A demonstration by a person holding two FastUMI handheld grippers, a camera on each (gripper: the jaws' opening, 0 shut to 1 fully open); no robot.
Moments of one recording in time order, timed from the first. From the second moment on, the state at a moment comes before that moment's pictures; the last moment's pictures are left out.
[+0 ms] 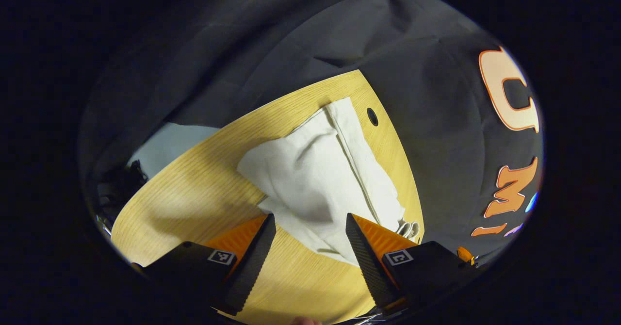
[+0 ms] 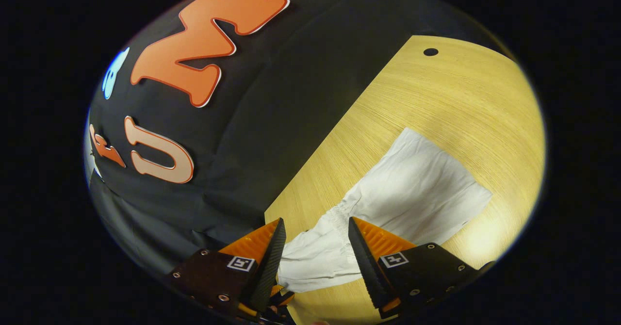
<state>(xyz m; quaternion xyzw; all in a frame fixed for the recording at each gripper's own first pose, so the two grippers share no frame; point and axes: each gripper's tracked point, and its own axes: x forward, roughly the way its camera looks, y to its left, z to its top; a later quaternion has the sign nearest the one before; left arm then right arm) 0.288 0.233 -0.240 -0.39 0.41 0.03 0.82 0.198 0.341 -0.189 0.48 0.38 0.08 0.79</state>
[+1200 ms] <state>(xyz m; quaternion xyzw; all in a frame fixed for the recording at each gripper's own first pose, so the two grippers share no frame) 0.323 0.213 -0.185 -0.24 0.28 0.01 0.93 0.185 0.239 -0.199 0.37 0.37 0.07 0.85</state>
